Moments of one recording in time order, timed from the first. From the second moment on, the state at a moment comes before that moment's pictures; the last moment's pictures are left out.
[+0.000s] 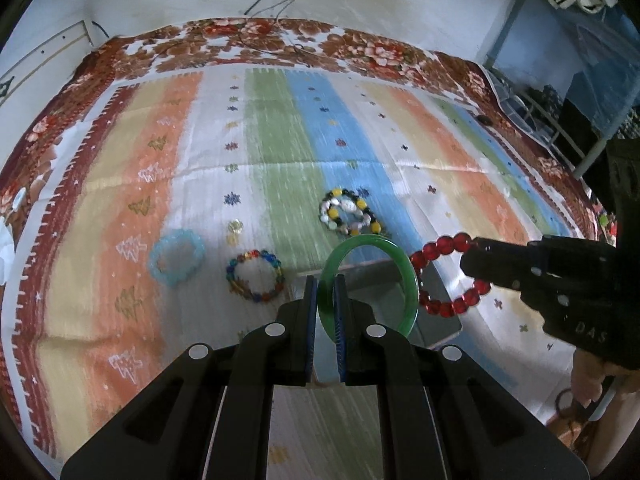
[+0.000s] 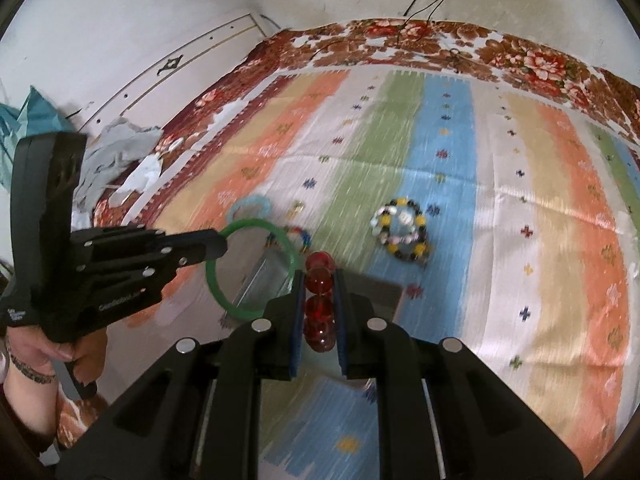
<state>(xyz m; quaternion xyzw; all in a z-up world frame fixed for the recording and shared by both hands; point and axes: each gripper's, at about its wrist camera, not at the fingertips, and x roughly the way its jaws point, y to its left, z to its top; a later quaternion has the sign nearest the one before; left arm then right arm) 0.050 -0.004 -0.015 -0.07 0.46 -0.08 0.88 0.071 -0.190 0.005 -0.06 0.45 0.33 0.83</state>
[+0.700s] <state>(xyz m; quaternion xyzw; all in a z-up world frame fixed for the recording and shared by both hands) 0.052 -0.019 -0.027 -0.04 0.48 -0.09 0.87 0.065 -0.184 -0.012 -0.08 0.47 0.33 0.81</state>
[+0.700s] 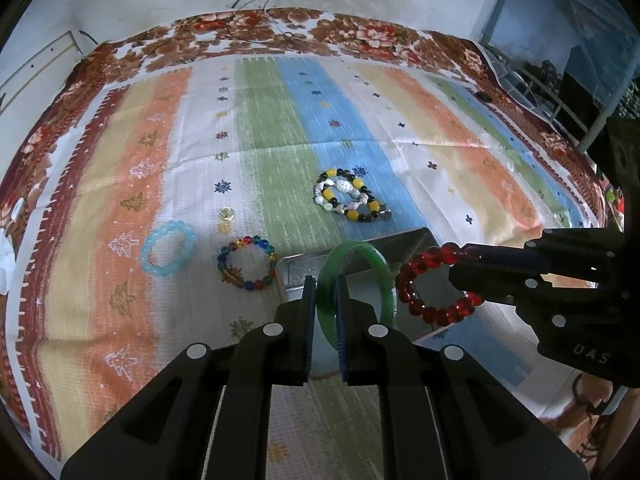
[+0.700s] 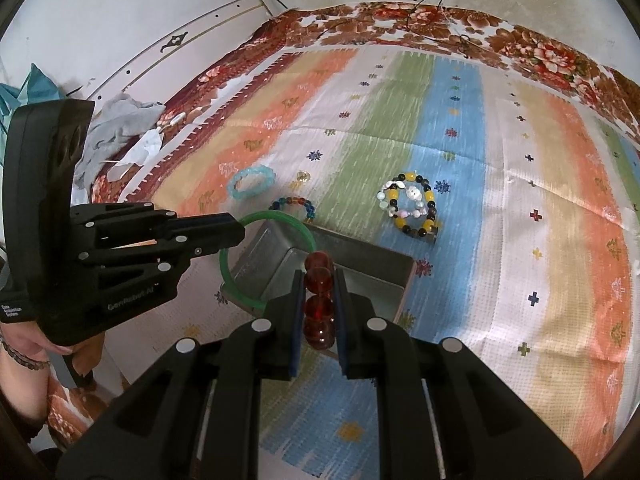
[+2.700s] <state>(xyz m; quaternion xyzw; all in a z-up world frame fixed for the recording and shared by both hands) 0.161 0.072 -0.083 -0.07 0.57 0.03 0.82 0.222 -0.190 -0.077 -0.06 0.56 0.21 0.80</state>
